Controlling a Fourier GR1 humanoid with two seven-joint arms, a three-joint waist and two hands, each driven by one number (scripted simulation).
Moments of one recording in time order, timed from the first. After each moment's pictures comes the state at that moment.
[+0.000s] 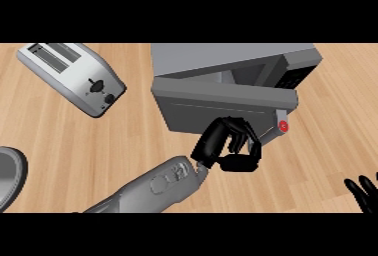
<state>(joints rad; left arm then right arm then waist) -0.78 0.00 -0.94 -0.98 0.50 0.56 -0.23 0.53 -0.39 -0.01 -2.19 -0.54 0.42 -0.26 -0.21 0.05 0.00</state>
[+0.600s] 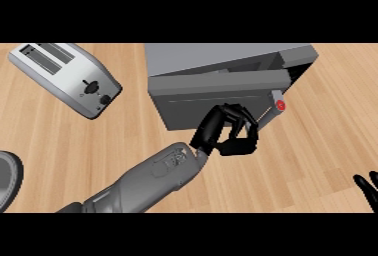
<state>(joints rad) -0.86 0.00 -0.91 -0.89 0.69 0.51 -0.30 0.51 -0.41 -0.03 -2.24 -0.59 0.38 -0.21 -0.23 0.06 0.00</state>
